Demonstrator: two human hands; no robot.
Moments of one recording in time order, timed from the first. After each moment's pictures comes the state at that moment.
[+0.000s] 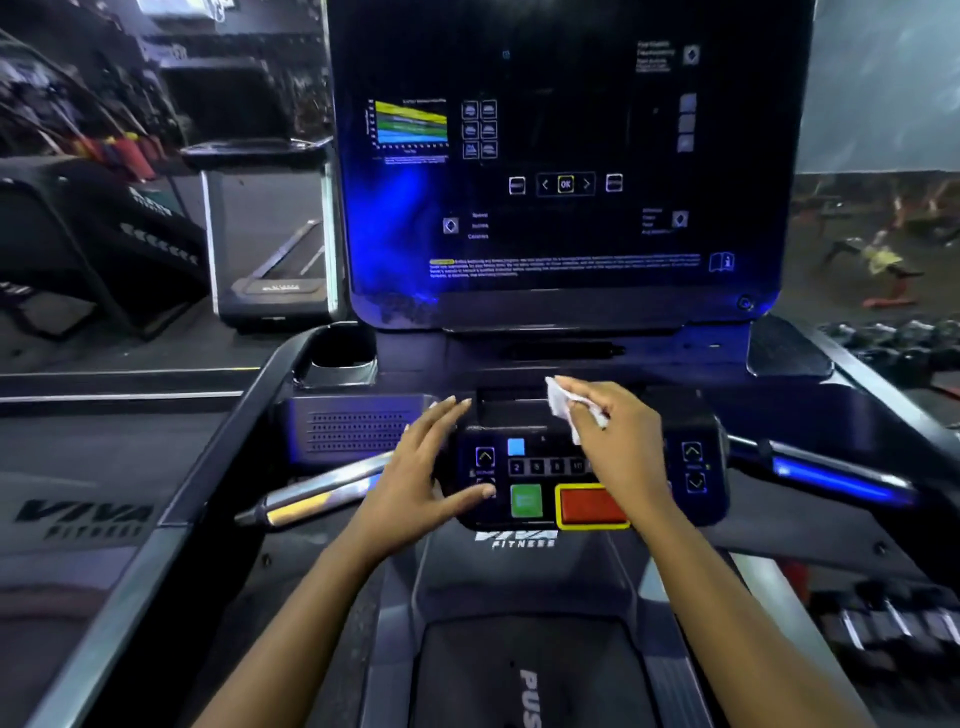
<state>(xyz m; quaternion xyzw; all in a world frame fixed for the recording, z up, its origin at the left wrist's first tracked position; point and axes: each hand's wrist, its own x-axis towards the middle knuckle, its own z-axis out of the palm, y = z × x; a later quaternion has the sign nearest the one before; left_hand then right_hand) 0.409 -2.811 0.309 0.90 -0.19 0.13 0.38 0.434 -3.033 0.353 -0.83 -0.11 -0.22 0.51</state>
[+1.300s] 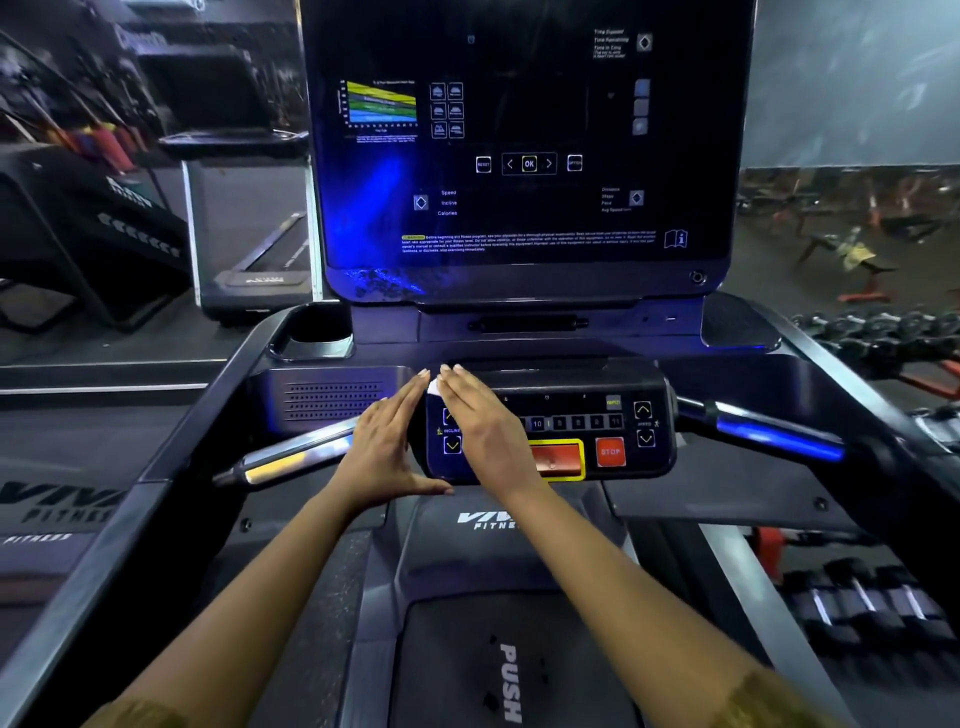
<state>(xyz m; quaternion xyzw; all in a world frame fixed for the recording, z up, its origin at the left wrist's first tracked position) 0.414 -2.812 0.284 0.95 -0.17 0.15 0.20 0.428 -2.974 0.302 -0.87 -0.31 -0.33 0.20</state>
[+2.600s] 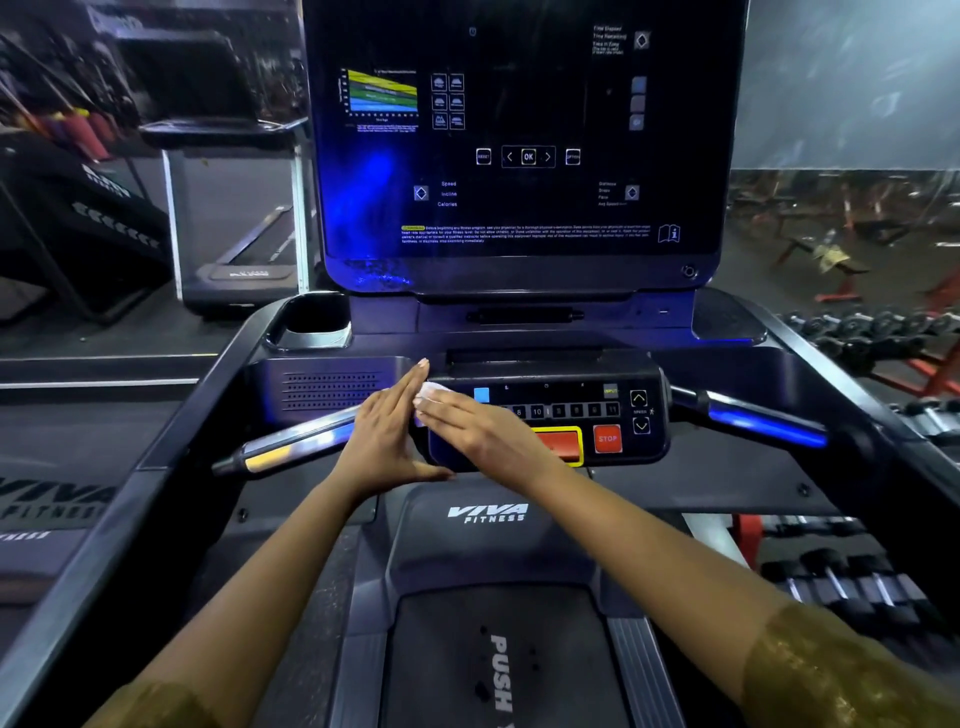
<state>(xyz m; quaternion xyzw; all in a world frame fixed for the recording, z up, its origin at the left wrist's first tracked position) 0.417 -2.807 0.274 0.95 -0.17 0.17 0.20 0.430 -2.988 0.299 -0.80 -0.51 -0.32 0.03</state>
